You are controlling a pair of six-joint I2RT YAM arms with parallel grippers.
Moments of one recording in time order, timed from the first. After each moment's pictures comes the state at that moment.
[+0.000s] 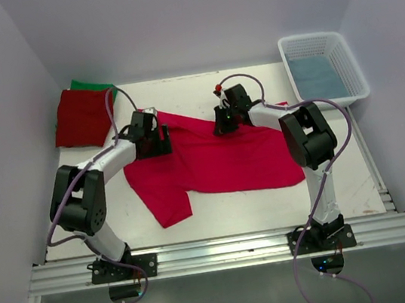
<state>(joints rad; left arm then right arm) -0.33 1.71 1.08 -0.33 -0.02 -0.36 0.40 2.13 1.44 -0.18 -0.31 0.32</state>
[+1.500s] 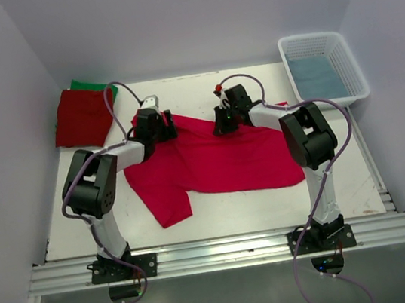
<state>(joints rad) -0.34 1.87 1.03 0.24 -0.07 -0.38 0.40 2.13 1.43 -0.17 -0.31 0.32</state>
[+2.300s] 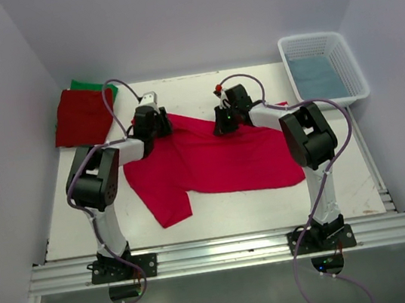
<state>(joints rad) -0.31 1.95 1.07 0.35 -0.05 -0.34 0.40 2.13 1.42 -0.16 -0.32 0.31</state>
